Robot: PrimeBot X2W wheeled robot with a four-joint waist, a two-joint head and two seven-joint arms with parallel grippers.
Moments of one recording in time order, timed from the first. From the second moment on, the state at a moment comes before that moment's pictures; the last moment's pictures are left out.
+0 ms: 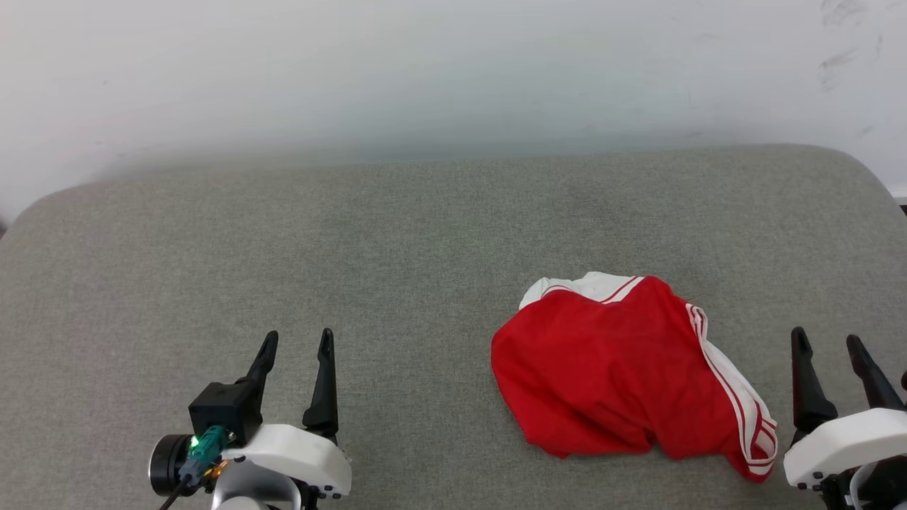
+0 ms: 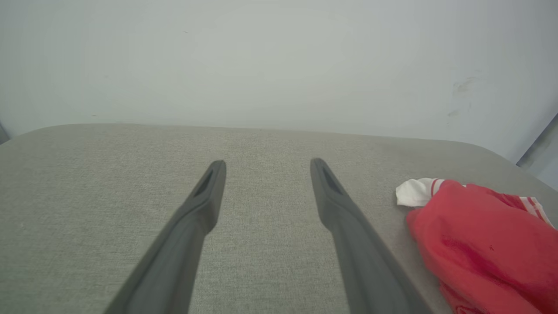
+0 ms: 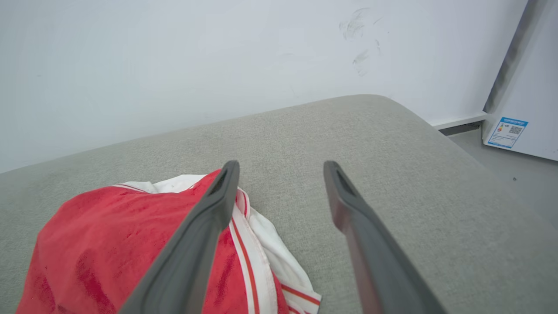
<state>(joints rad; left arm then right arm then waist) -0.09 0.22 -0.30 0.13 -0.42 0.16 -0.20 -0.03 -0.05 -0.25 0.08 0.20 0.13 0.05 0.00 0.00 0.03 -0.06</state>
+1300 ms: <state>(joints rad) -0.17 0.22 -0.33 0.14 -0.41 0.16 -0.21 -0.37 -0.31 -0.09 0.40 0.32 0.13 0.56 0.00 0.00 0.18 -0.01</state>
